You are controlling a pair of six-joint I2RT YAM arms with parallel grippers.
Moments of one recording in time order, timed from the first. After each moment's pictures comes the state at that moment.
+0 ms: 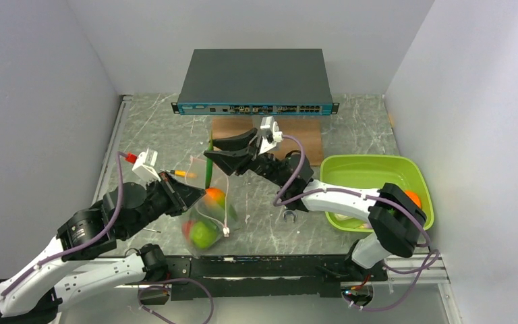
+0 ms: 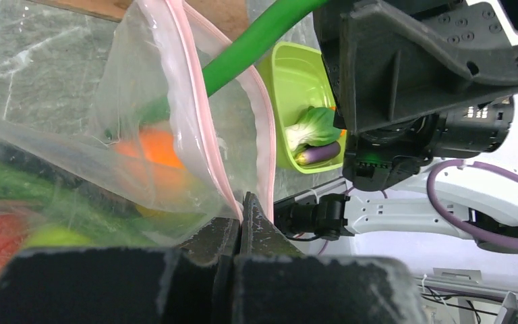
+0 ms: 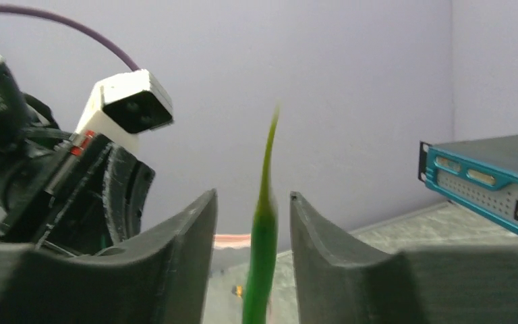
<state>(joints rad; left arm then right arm) -1.03 0.55 1.02 -0.80 -0.34 -1.04 0.97 1.52 0.90 1.17 -0.27 0.41</state>
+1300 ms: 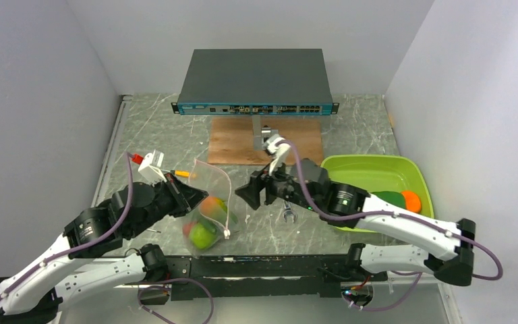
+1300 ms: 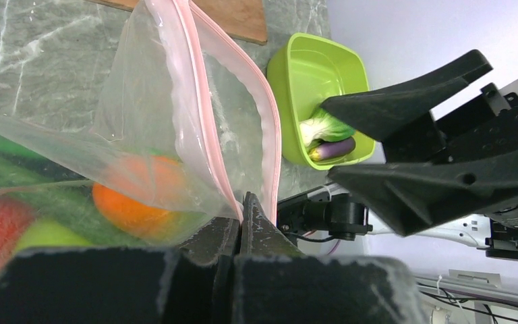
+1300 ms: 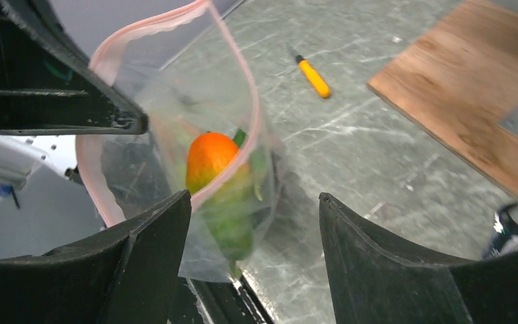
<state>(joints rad) -1.03 0.55 0.99 -0.81 -0.34 -1.04 1.15 1.09 1.04 -0.20 0.11 0.35</state>
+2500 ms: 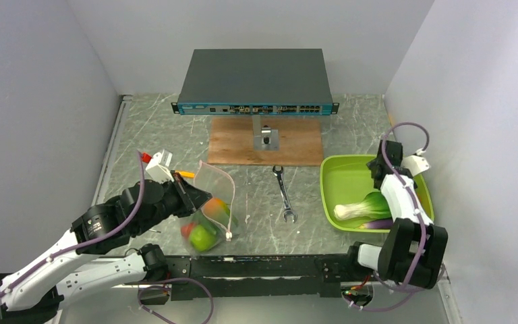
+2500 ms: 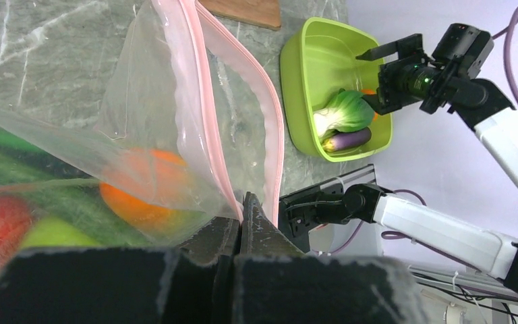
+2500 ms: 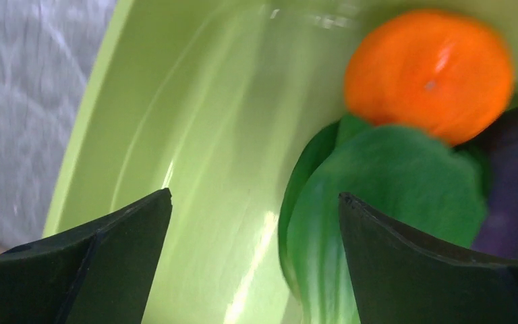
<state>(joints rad) -1.03 0.61 0.98 -0.81 -0.32 -1.03 -0.22 1.21 0.71 -0.45 0.50 0.84</state>
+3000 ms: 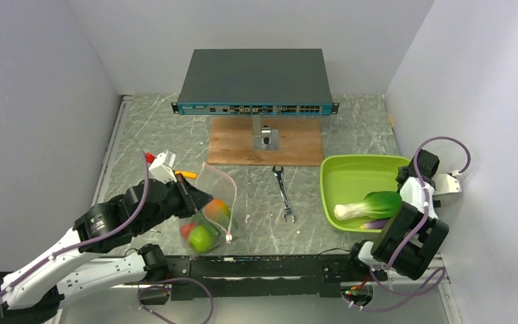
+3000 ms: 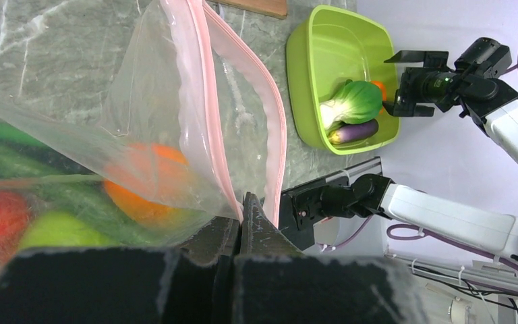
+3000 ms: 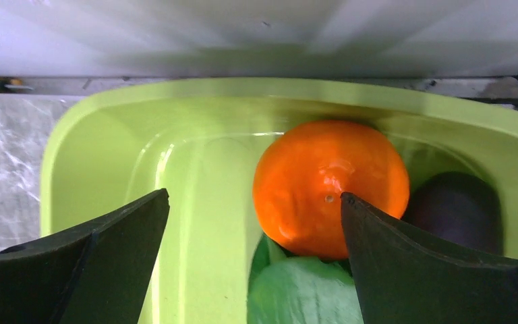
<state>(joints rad) -1.03 0.62 0.98 -0.82 -0.30 -1.04 -0.60 1.30 0.73 -0.35 0.43 0.91</state>
